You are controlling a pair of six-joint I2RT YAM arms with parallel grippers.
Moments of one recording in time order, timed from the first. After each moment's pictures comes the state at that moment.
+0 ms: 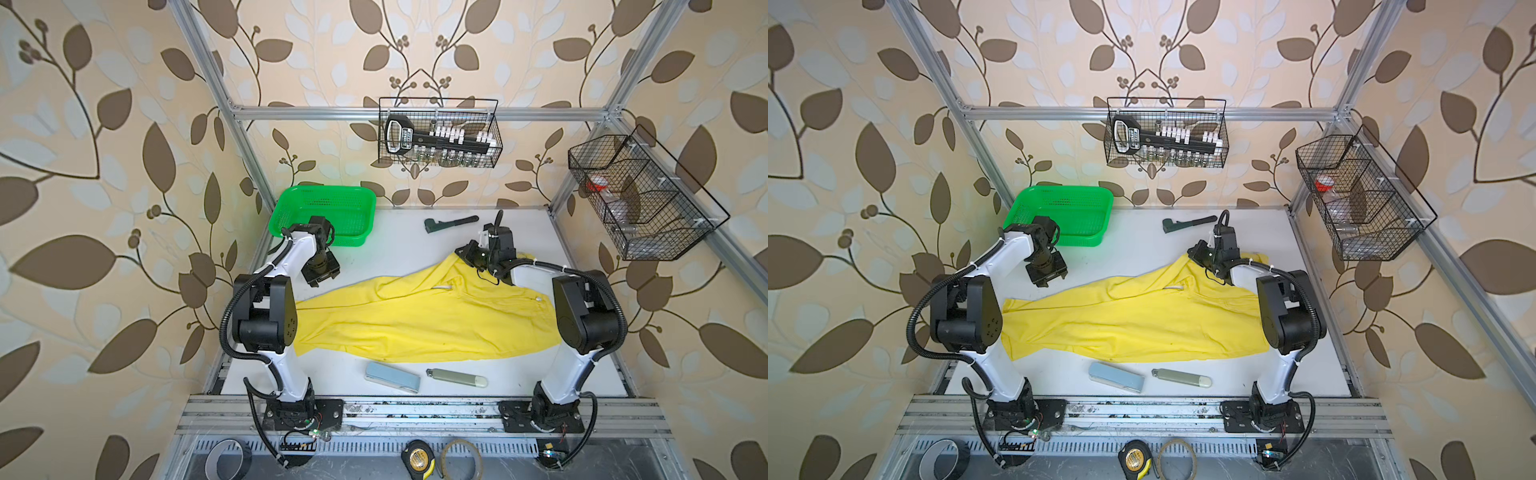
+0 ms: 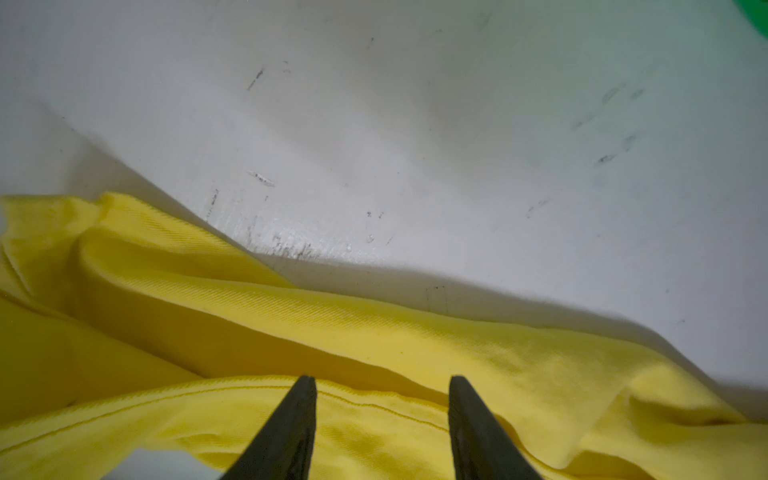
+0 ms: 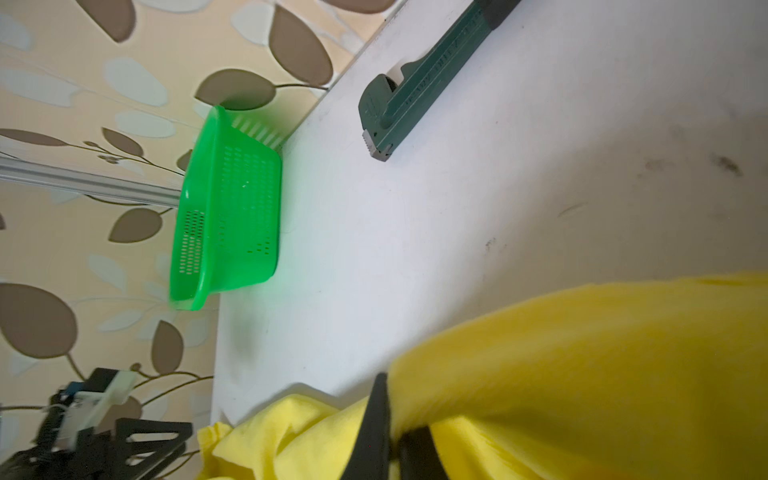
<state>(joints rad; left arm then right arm) -0.05 1.79 1.41 -1.05 -0.02 -0.64 0.17 1.83 1.03 0.20 -0.36 0.81</state>
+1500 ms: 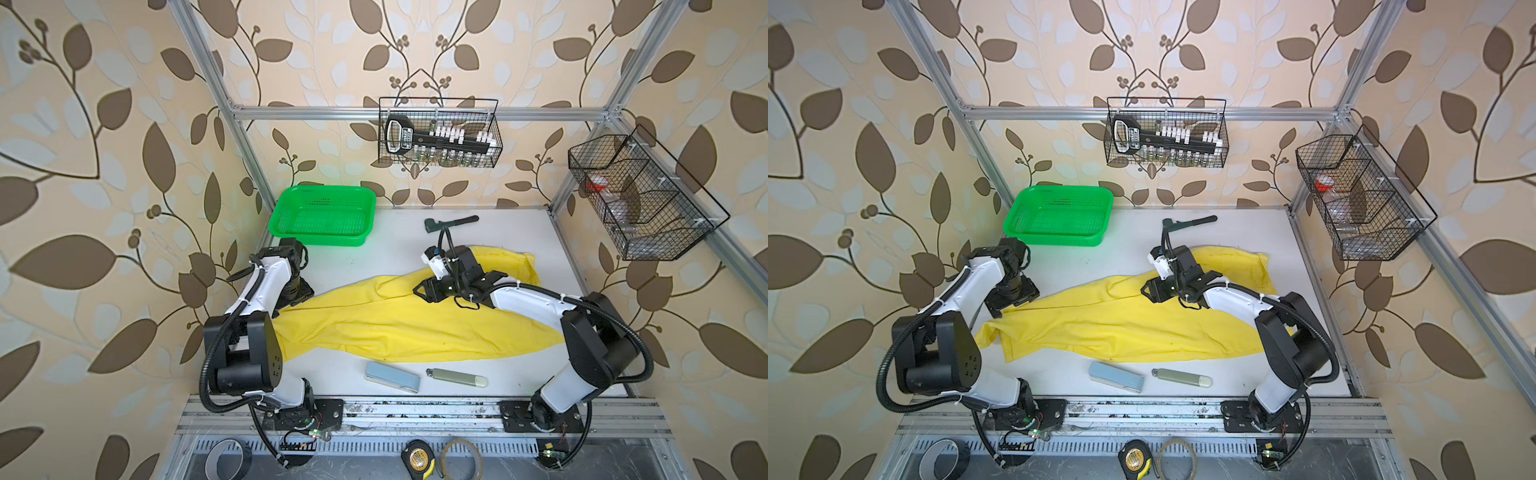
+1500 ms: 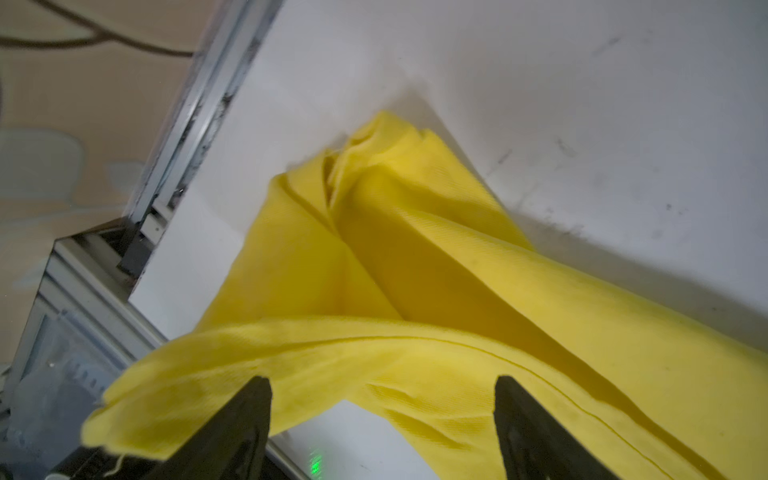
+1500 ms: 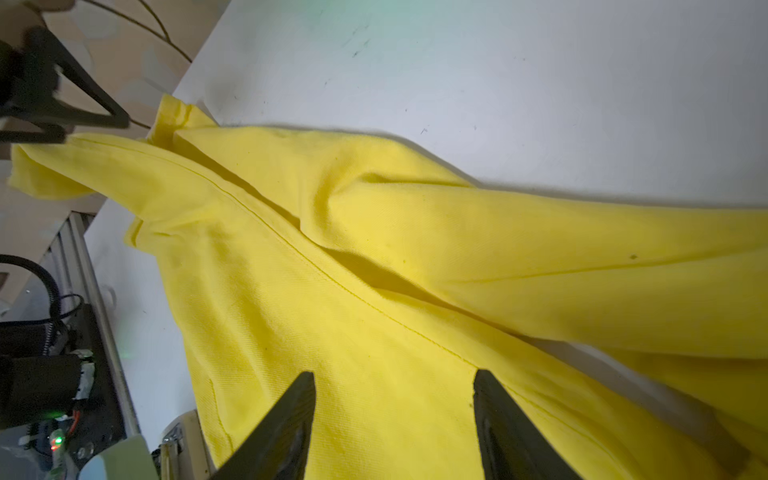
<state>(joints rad) 0.16 1.47 1.11 -1.13 -0.28 -0.62 0.58 1.68 1.00 -0.14 -0.31 0.18</state>
